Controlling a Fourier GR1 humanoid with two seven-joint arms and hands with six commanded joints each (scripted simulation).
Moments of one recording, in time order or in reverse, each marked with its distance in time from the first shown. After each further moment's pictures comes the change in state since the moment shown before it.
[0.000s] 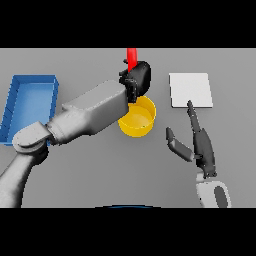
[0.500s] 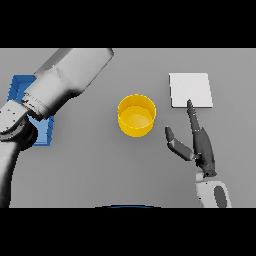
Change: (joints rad) left arm -0.225 0.113 0.219 0.214 0.219 0.110 -0.045; right arm -0.005 0.002 0.005 -0.007 0.004 -0.003 0.003
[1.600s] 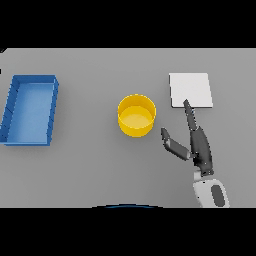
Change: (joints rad) left arm 0.484 0.389 0.651 0.003 0.977 0.400 0.405; right arm -0.015 -0.004 0.015 0.022 0.036 -0.018 0.013
